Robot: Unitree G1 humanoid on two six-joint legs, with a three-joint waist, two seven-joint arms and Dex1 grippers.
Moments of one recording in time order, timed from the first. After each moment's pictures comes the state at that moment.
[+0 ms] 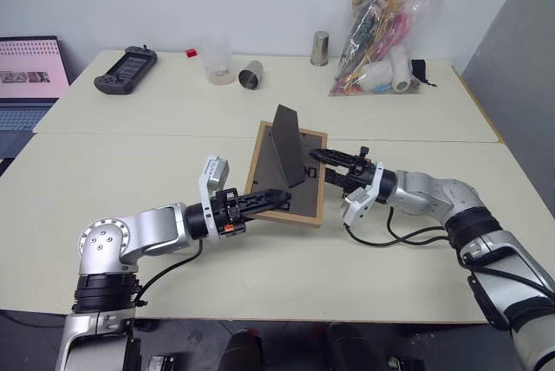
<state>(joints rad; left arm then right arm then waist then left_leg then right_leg) -0.40 0.55 0.18 0.05 -1.94 1.32 -0.01 -0.88 -0.55 0.41 0.74 -0.96 -1.13 -0.25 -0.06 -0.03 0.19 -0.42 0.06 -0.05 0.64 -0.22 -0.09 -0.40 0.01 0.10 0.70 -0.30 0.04</state>
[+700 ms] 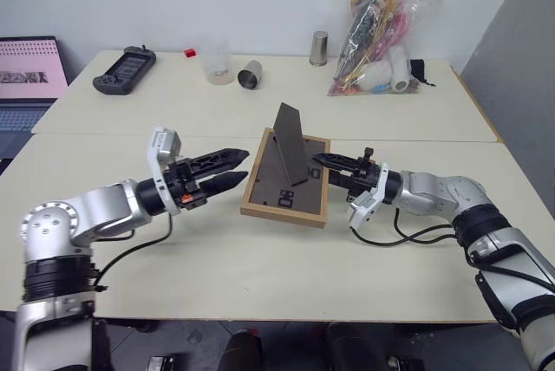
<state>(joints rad) -0.49 0.80 0.30 0.19 -1.95 1.32 -0.05 -0.88 -0.58 0.44 0.77 -0.93 -1.17 -0.27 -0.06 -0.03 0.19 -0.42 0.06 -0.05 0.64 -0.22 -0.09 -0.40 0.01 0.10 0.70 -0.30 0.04</state>
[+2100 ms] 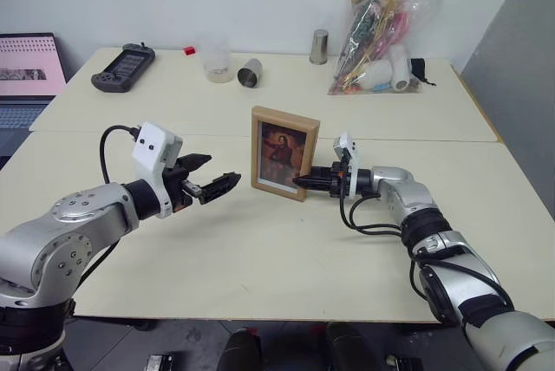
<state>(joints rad) -0.27 0.87 0.22 -0.42 -0.90 0.88 -0.45 -0.90 -0.24 0.14 0.83 0.30 0.18 1.20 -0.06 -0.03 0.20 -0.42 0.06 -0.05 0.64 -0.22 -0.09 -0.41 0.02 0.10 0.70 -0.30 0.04</state>
